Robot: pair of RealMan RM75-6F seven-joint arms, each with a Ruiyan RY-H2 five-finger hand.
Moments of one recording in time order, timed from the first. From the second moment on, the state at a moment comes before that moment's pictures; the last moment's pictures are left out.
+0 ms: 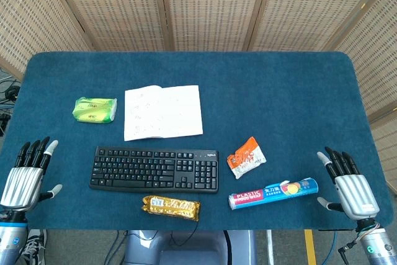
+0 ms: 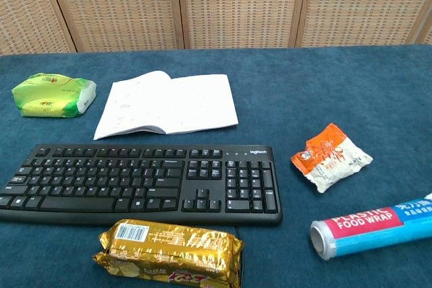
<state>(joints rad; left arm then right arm) -0.11 -1.21 -0.02 -1.67 1.51 1.47 0.31 0.13 -1.09 0.00 -1.65 -1.58 1.40 -0.01</state>
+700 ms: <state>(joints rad) -0.11 -1.21 -0.02 -1.67 1.50 1.47 0.30 0.13 -1.09 0.00 -1.66 -1.58 1.40 -0.02</state>
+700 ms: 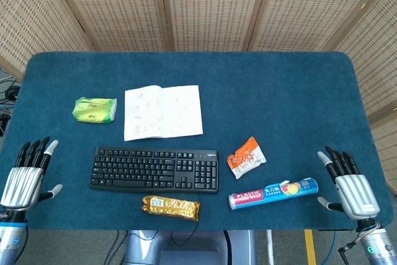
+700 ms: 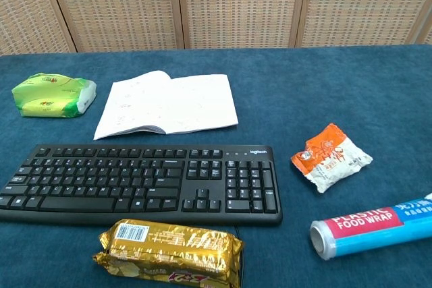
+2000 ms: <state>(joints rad) -0.42 -0.97 -0.10 -2.07 0.91 0.92 0.51 0.12 -1.08 0.00 -1.66 -1.59 1.41 0.00</state>
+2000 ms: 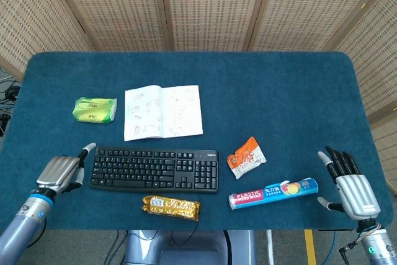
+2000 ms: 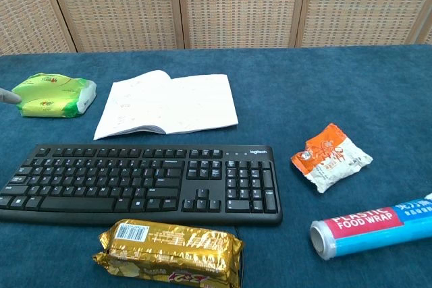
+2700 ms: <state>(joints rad) -1.00 -1.01 0.10 -2.07 0.19 0.75 0.73 0.12 -1.07 0.00 -1.65 -1.58 1.42 0.03</state>
